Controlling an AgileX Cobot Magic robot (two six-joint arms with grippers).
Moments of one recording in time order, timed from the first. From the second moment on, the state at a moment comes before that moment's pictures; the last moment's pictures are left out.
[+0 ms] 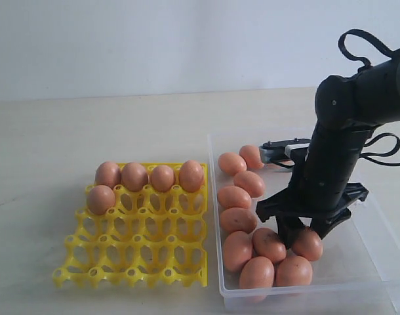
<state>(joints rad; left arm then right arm) -0.08 0.03 0.00 0.10 0.33 -0.03 0.36 1.92 -1.08 0.16 0.89 -0.03</state>
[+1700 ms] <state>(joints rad) -0.08 0.03 0.00 0.10 0.33 -0.03 0.67 2.01 -0.96 -0.48 -0.81 0.40</state>
